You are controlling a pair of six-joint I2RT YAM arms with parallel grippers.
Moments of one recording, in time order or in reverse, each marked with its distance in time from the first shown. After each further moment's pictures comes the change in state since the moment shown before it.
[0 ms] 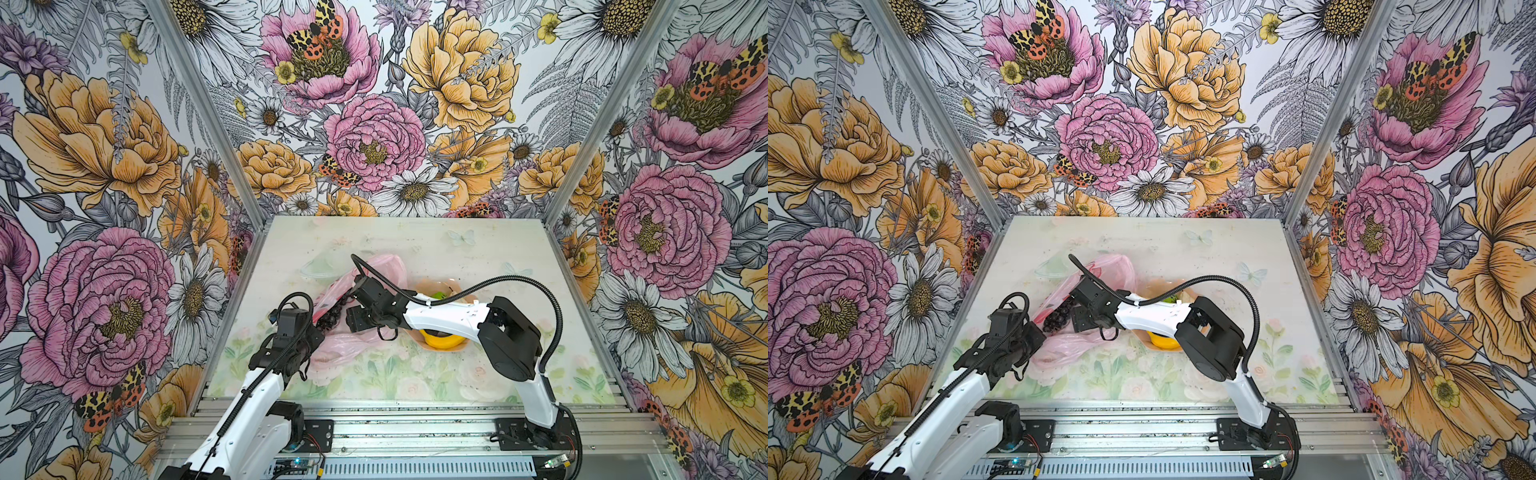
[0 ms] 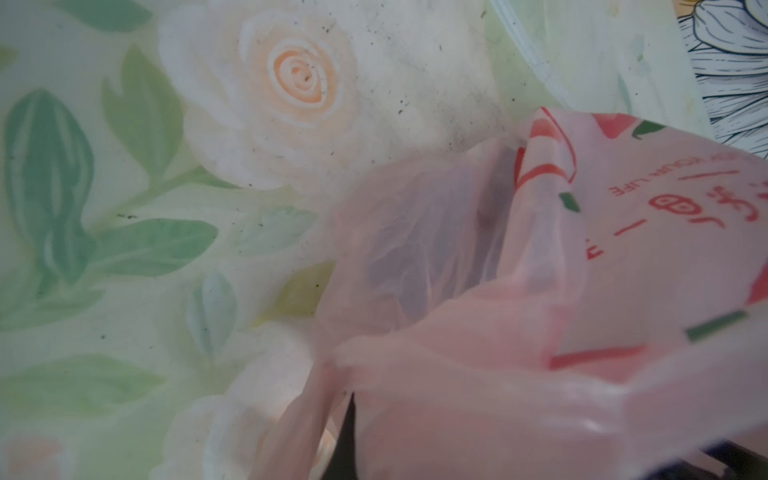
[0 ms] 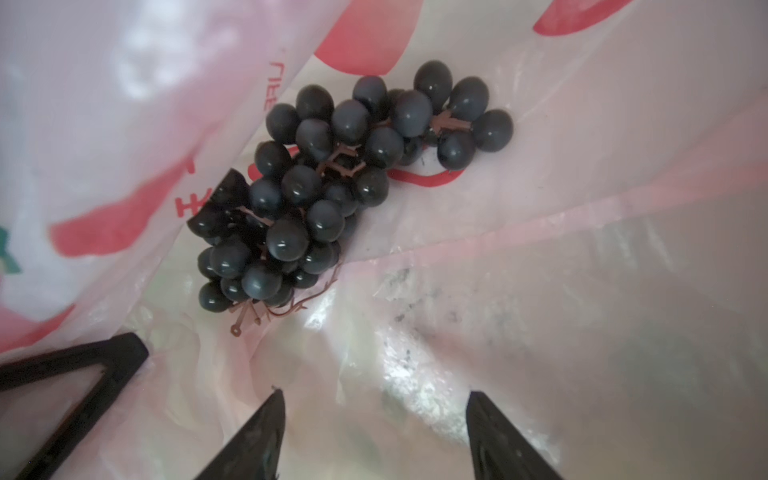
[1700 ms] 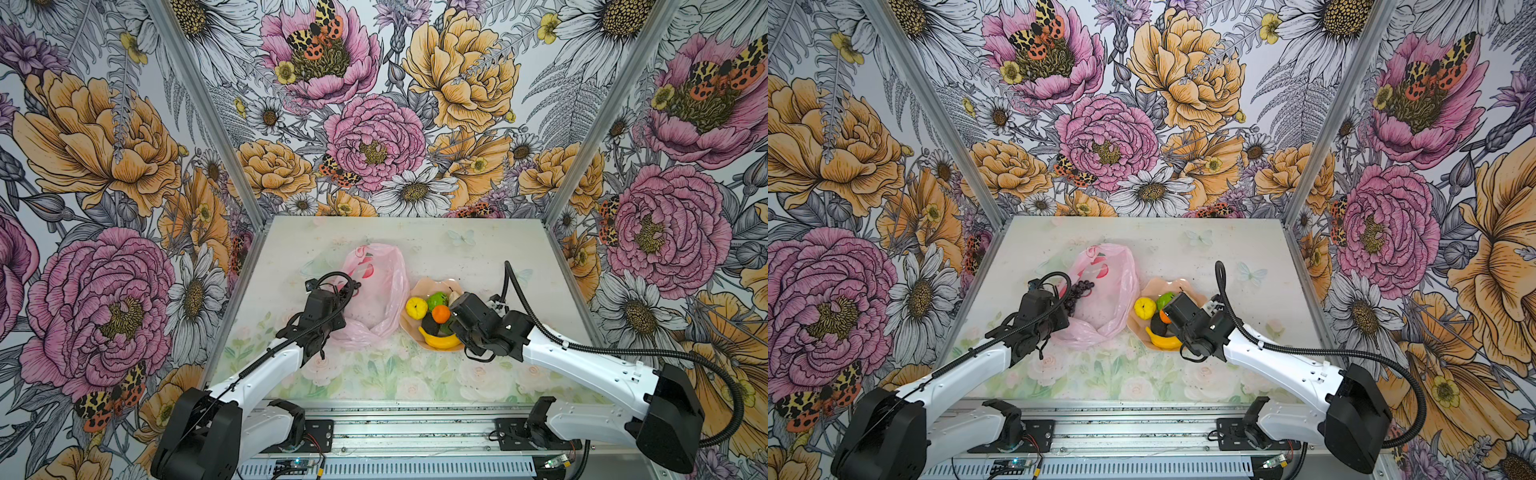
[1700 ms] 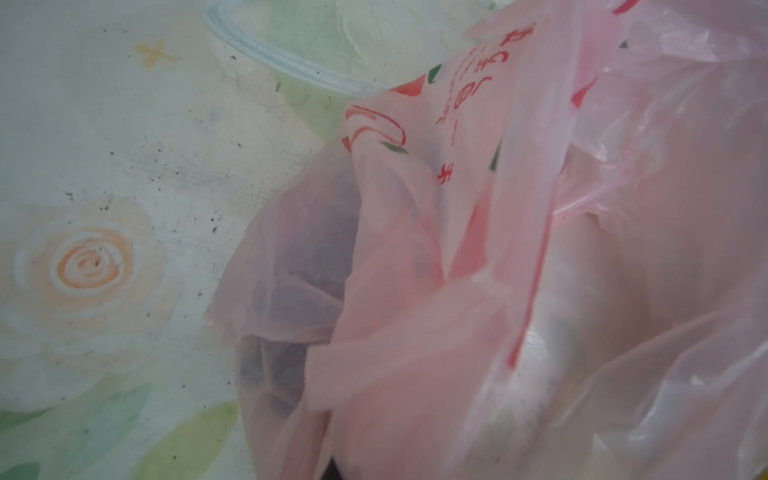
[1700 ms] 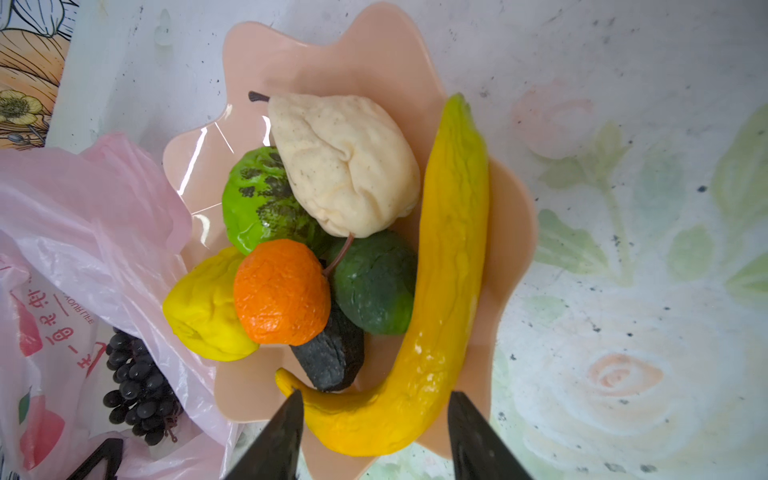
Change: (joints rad) left arm -0.207 0.325 0.121 0.354 -0.128 0.359; right arm -0.191 -0.914 -0.732 -0.329 0.268 0.871
